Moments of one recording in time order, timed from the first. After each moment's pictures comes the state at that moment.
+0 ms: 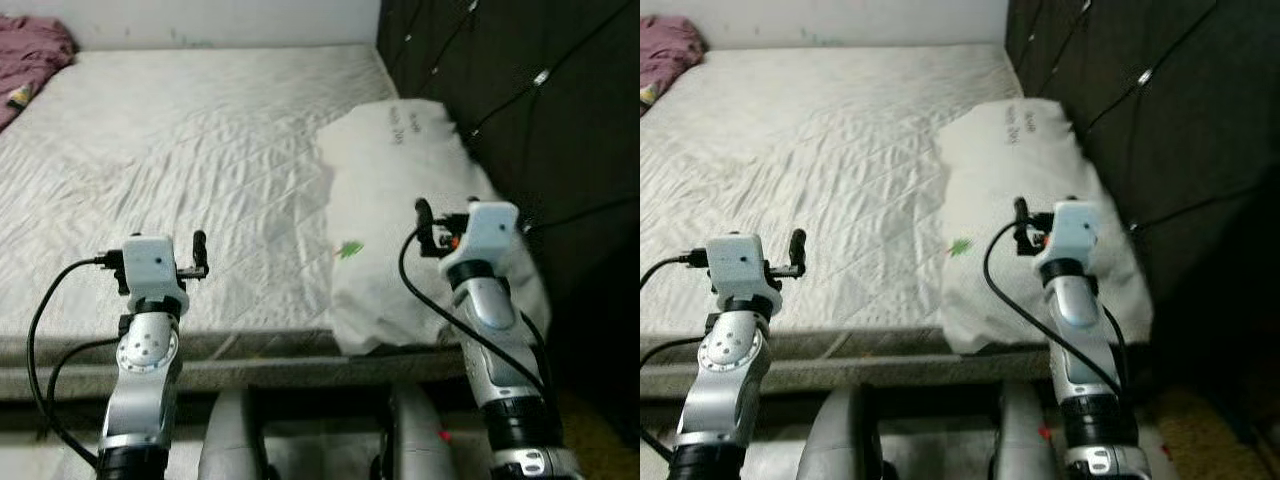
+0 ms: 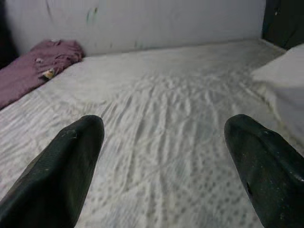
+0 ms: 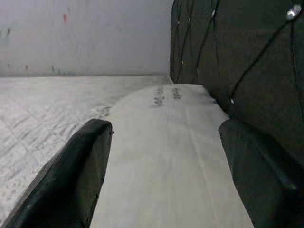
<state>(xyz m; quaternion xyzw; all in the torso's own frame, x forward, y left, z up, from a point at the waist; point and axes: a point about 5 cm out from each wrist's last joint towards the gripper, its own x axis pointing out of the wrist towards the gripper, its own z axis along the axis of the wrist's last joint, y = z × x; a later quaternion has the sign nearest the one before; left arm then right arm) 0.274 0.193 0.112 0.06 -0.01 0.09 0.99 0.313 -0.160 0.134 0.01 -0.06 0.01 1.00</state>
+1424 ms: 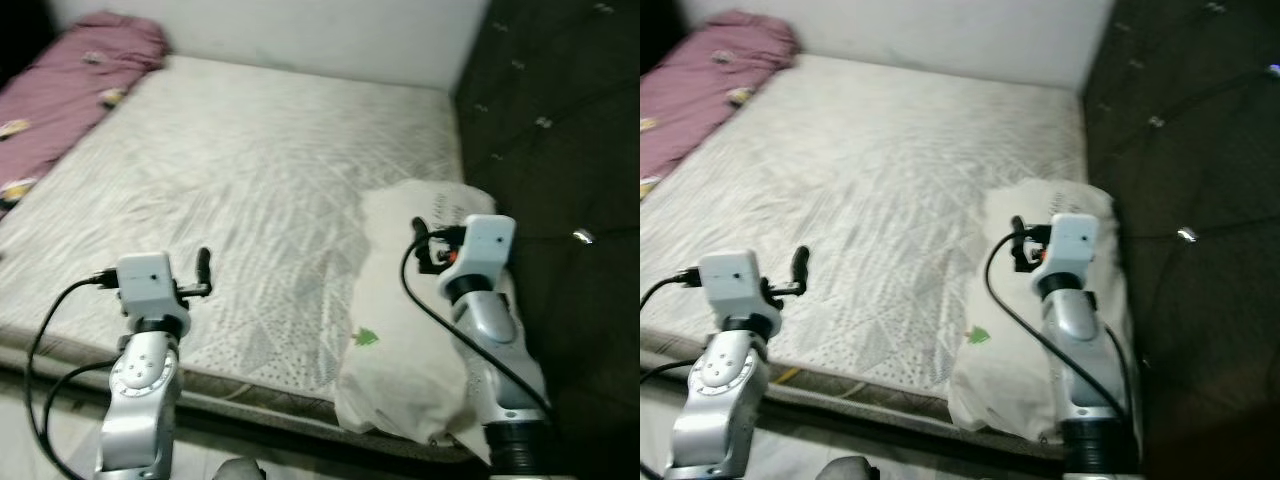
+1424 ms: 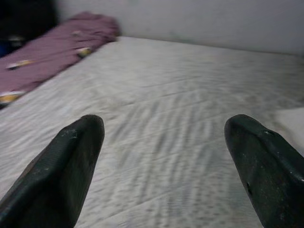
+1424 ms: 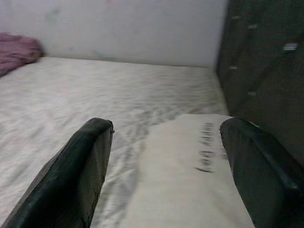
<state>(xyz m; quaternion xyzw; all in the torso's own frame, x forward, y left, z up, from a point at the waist) 0.252 0.177 0.111 0.00 0.03 0.05 1.00 0.296 -0.165 0.127 0.02 0.00 -0.01 1.00</state>
